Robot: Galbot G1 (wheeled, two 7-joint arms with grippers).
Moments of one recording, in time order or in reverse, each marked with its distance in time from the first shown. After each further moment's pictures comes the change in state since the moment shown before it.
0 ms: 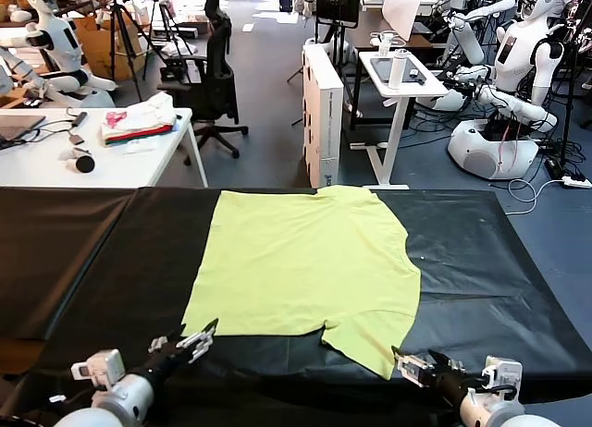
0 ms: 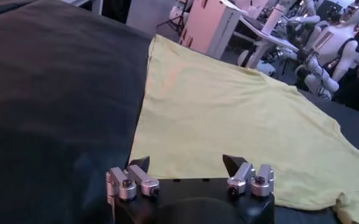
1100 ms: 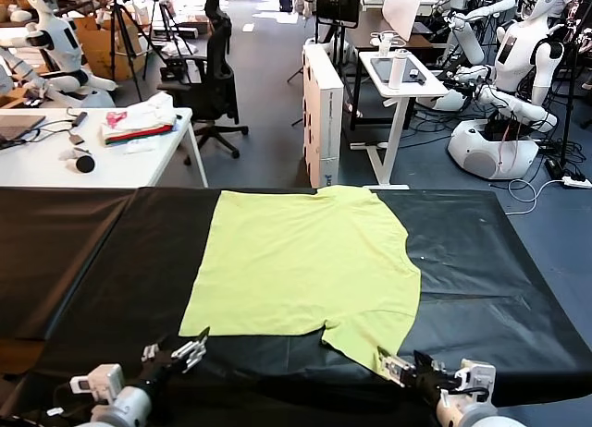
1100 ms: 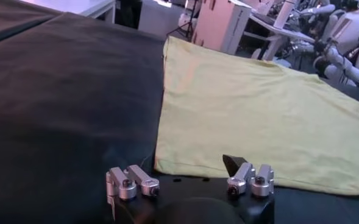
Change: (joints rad) left arm 0.016 -0.048 -0.009 0.065 0.112 -0.059 -0.002; right arm 0.040 0.031 -0.118 -0.053 -0.092 0.005 -0.002
